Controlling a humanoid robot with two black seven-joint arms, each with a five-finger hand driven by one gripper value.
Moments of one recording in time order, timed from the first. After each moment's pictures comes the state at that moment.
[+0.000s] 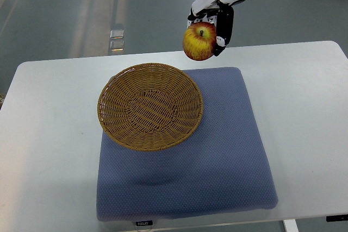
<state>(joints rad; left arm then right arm) 0.00 0.00 -0.12 -0.21 0.07 -0.17 0.01 2.14 -0.24 -0.82 1.12 -0.43 0.49 0.06</state>
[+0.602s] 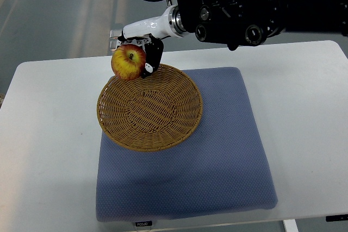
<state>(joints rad) 0.00 0.00 -0.13 -0.21 0.07 -0.17 0.01 1.87 0.00 -0.72 0.95 -0.37 0.15 0.16</state>
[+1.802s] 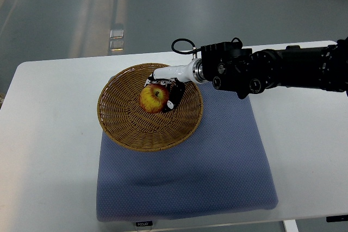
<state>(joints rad) 0.00 0.00 -0.12 -0.21 0.07 -0.17 0.01 1.53 0.00 -0.65 0.87 -0.45 0.08 0.20</state>
